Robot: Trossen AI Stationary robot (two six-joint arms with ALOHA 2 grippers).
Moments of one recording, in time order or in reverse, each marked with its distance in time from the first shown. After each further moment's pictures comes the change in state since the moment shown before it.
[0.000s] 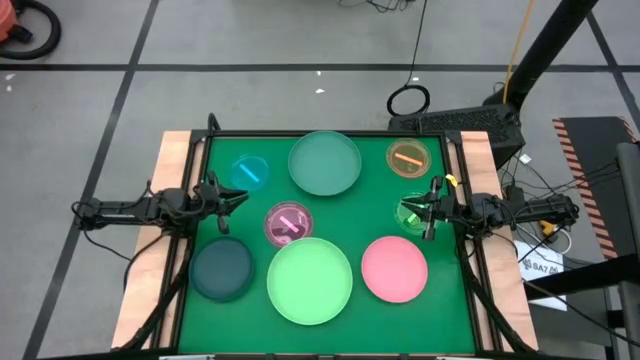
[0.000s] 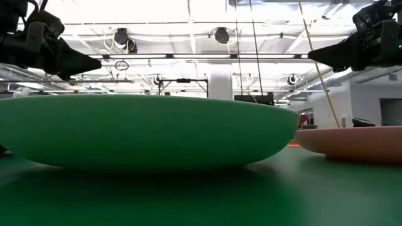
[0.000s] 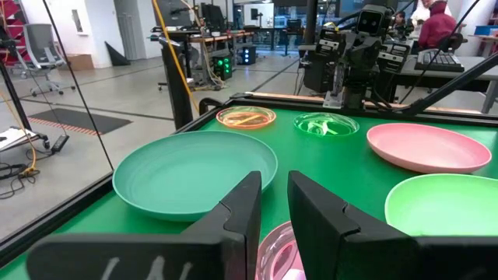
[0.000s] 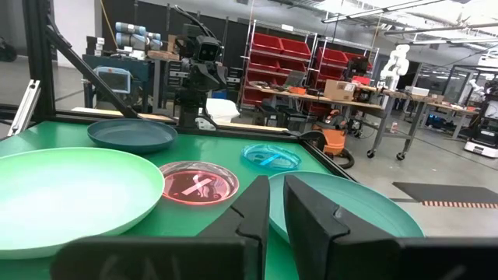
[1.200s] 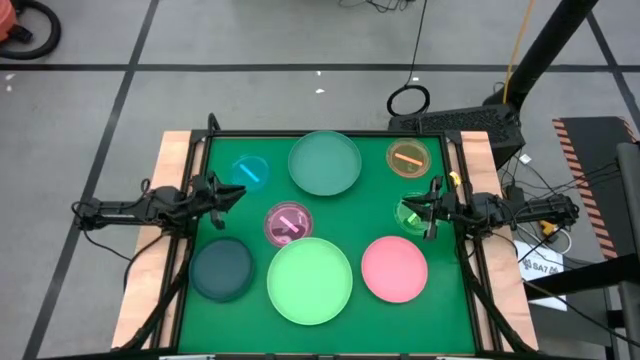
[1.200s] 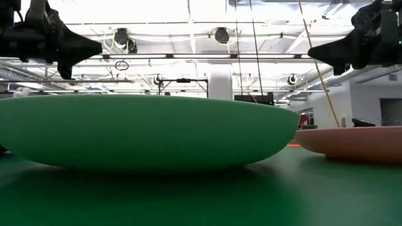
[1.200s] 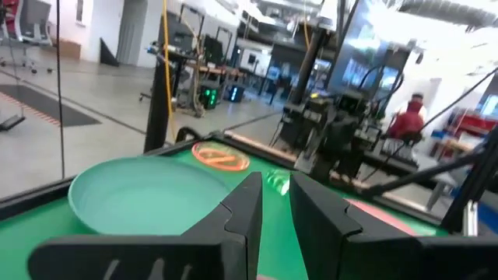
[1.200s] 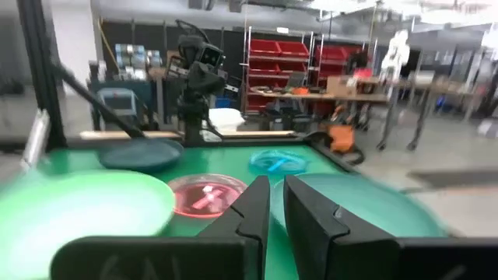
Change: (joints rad) left arm 0.000 0.000 -0.003 0.178 0.000 -0.251; right arm 0.000 0.000 0.004 0.036 -0.002 0.183
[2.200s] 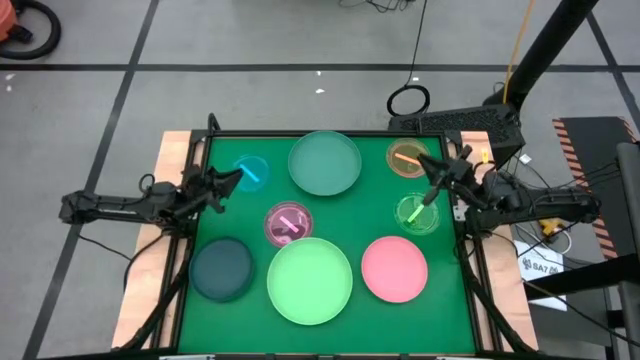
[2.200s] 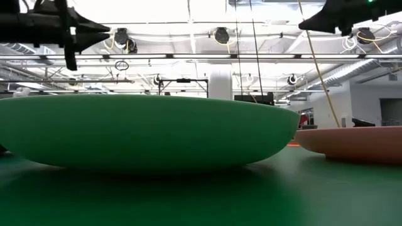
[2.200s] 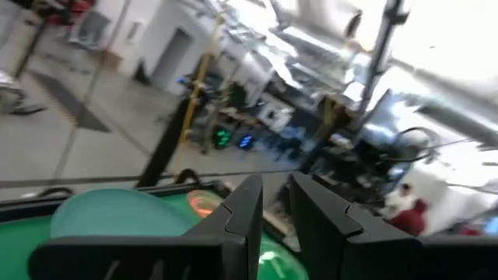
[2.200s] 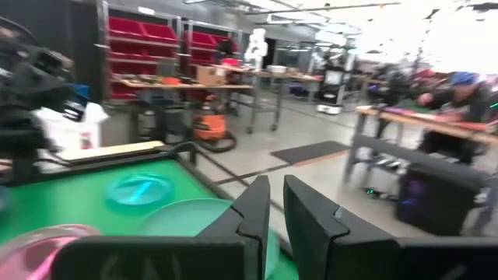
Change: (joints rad) left arm 0.013 0.288 0.069 0.355 -0.170 -0.199; right arm -0.094 0.352 0.403 -0.092 0.400 -0.166
